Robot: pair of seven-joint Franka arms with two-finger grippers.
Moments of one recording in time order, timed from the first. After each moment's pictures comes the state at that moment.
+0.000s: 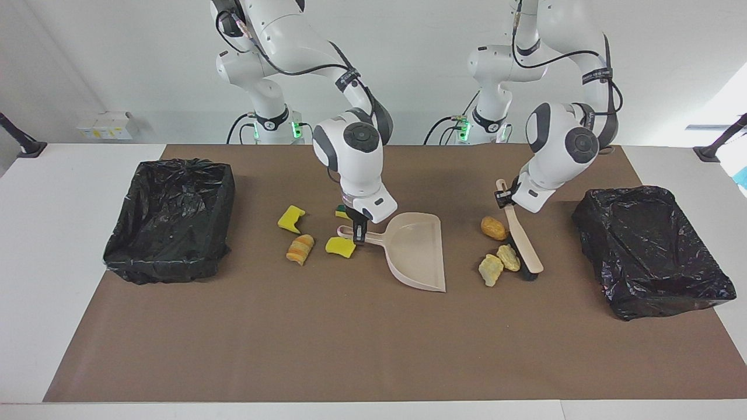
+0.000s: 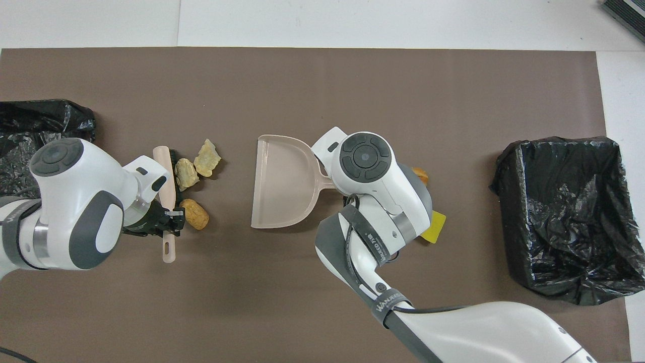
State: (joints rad) left arm -0.17 0.05 -0.04 -2.17 -0.10 1.95 -0.27; right arm 0.47 0.41 0.07 -1.73 -0.10 2.17 -0.92
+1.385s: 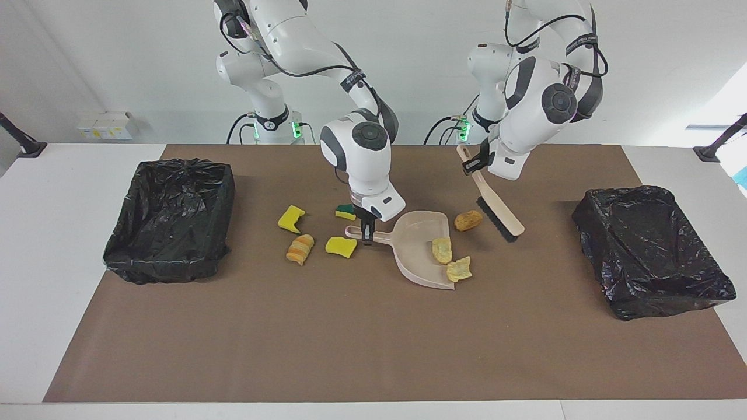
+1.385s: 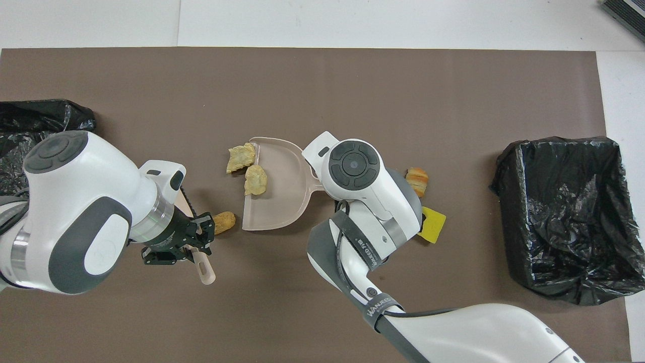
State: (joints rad) left arm -0.29 -0.08 -0.01 -2.09 -0.27 1.68 -0.75; right arm 0.50 0.42 0.07 -1.73 -0.10 2.19 -0.89
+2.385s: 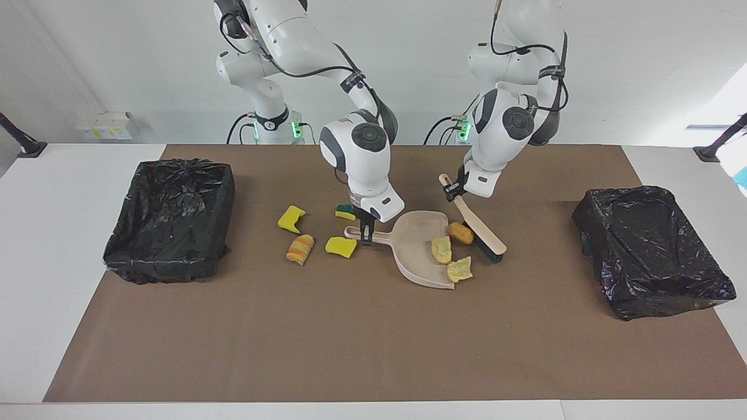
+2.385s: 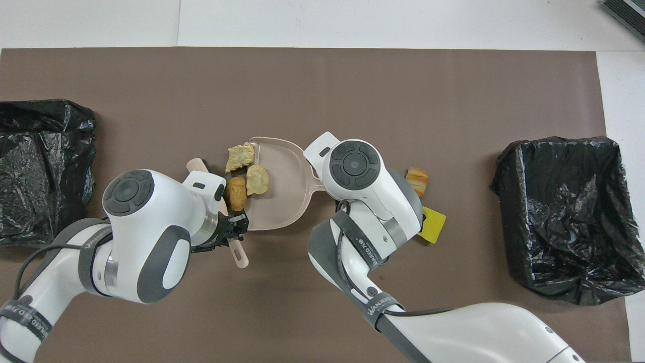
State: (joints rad) left arm -0.40 0.01 -0.04 -2.21 -0.27 2.12 -0.68; right arm 0.49 0.42 0.07 -1.73 -0.10 2.19 -0.88
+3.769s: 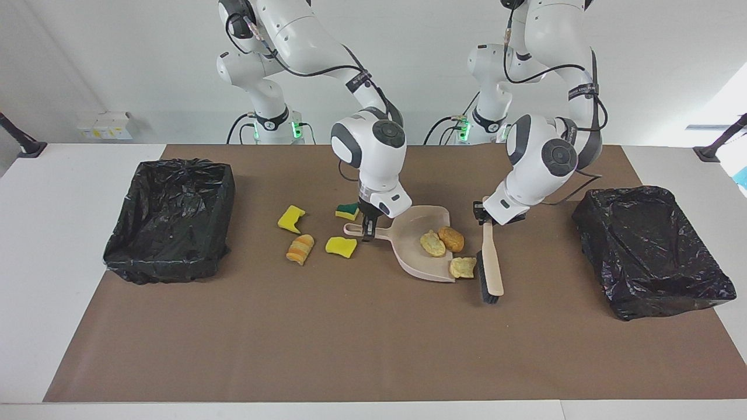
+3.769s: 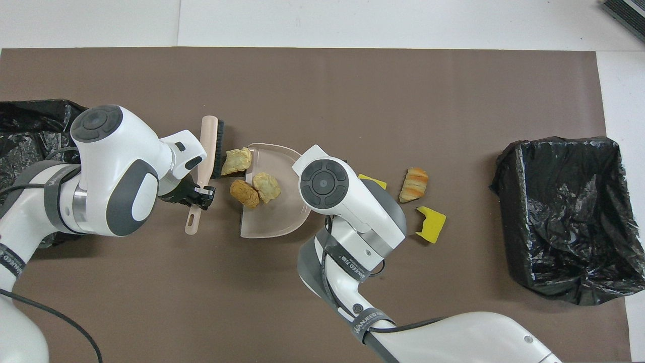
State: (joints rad) left arm -0.25 0.20 -0.02 -1.98 -0.15 1.96 -0.02; right arm 0.55 0.42 0.06 -1.73 -0.25 2.11 -0.77
